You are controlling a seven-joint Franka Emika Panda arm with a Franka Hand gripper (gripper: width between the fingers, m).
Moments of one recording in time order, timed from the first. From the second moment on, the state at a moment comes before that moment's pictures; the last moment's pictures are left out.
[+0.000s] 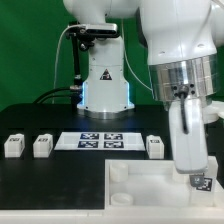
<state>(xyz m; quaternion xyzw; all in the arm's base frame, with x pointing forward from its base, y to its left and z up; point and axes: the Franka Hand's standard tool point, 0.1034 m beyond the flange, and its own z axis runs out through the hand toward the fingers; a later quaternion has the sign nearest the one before) 0.624 0.108 0.063 -0.55 0.83 0.05 0.09</state>
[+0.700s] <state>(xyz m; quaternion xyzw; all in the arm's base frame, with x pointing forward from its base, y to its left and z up) 0.623 0.108 0.063 -0.53 0.84 0.04 0.08</state>
